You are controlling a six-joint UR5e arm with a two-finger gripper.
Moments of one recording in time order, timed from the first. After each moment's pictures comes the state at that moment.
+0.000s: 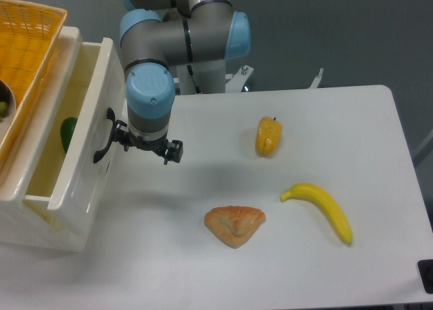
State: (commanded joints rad) arm 2.18 -1.81 -1.67 -1.37 1.39 0.45
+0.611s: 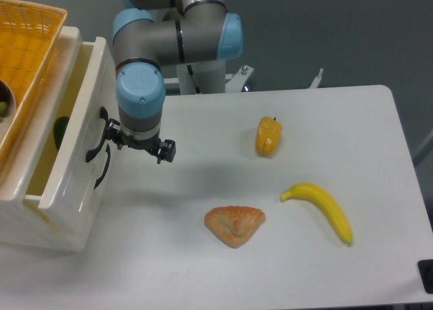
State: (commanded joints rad) arm 2.15 -1.81 -1.67 -1.37 1.39 0.44
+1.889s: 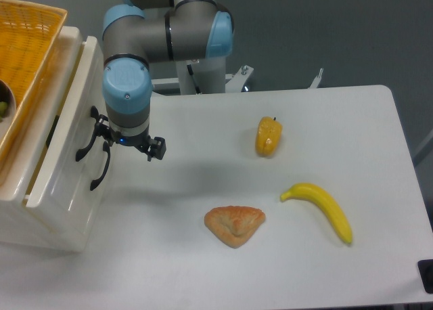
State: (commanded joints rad) arm 2.11 -1.81 -1.67 -1.37 1.39 0.43
